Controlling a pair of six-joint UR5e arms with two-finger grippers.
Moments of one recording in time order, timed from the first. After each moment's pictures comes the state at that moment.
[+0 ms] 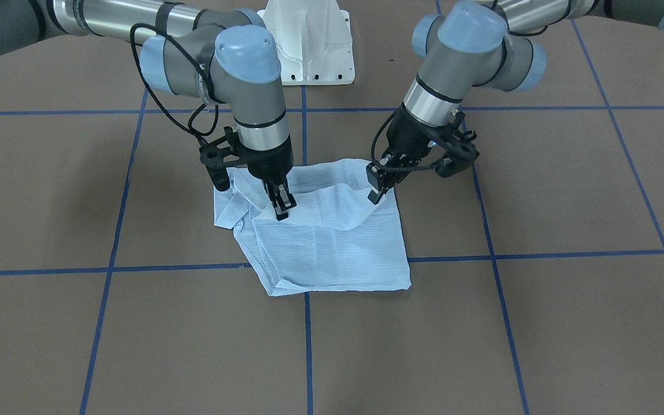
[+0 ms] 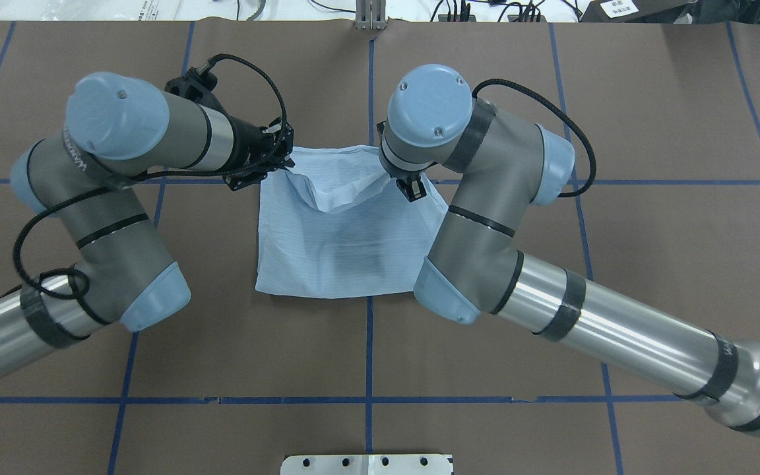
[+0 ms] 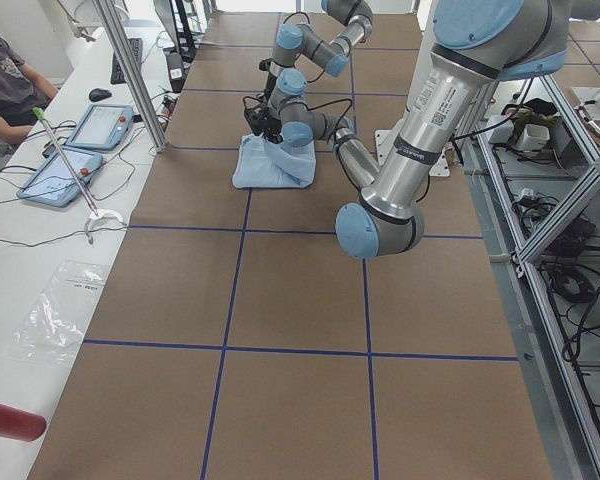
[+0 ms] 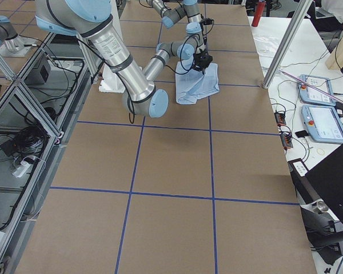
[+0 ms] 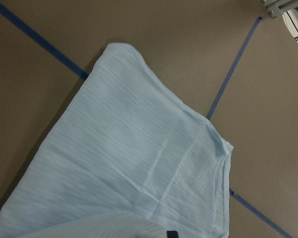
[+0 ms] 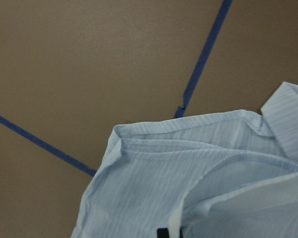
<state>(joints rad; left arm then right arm) -0.71 -2.15 -1.65 -2.09 -1.84 -1.85 0.62 -0.73 1.46 -1.45 1.75 2.30</state>
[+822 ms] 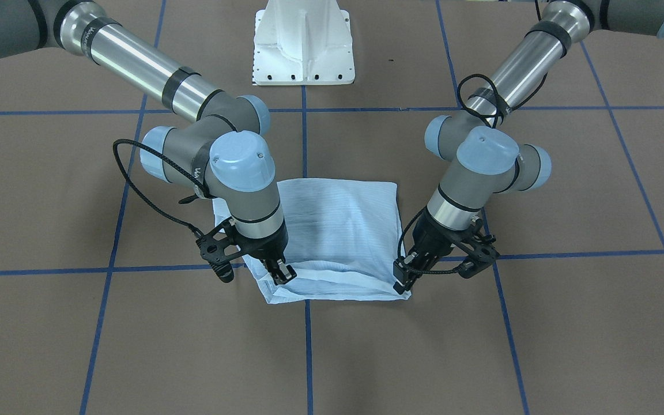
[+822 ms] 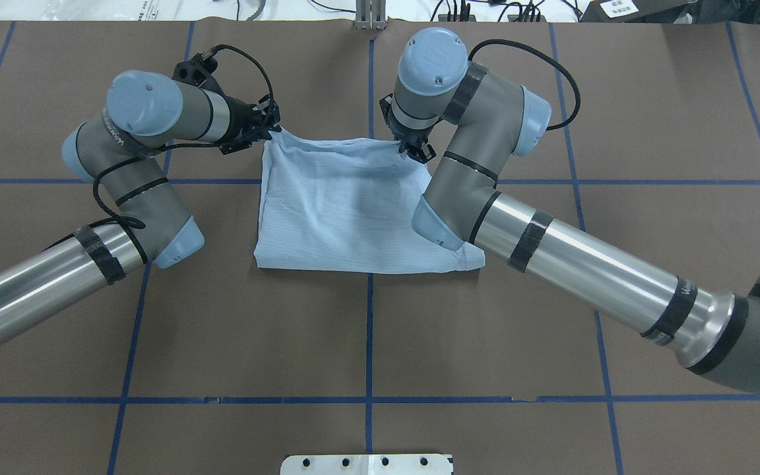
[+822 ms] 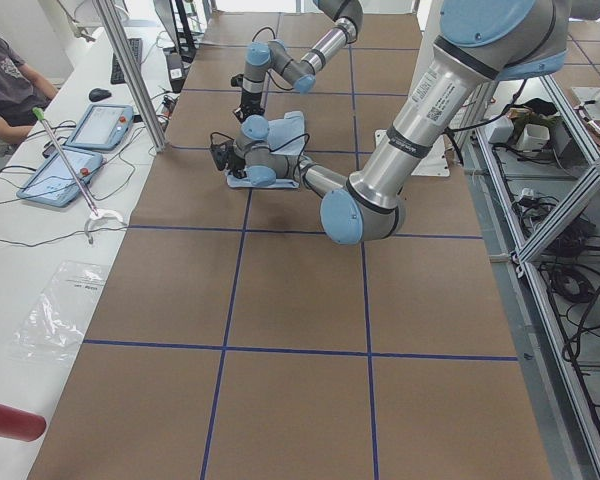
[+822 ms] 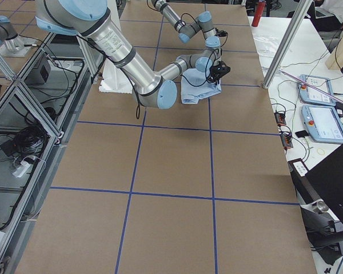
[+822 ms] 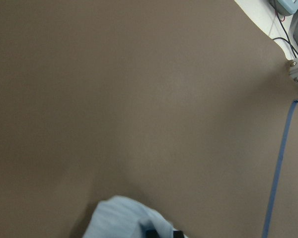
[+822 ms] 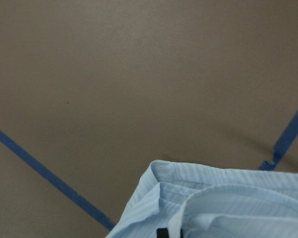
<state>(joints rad) -0.78 -2.24 -1.16 -2.50 -1.80 -1.69 0.72 -0.63 1.12 -1.22 1.85 2.02</state>
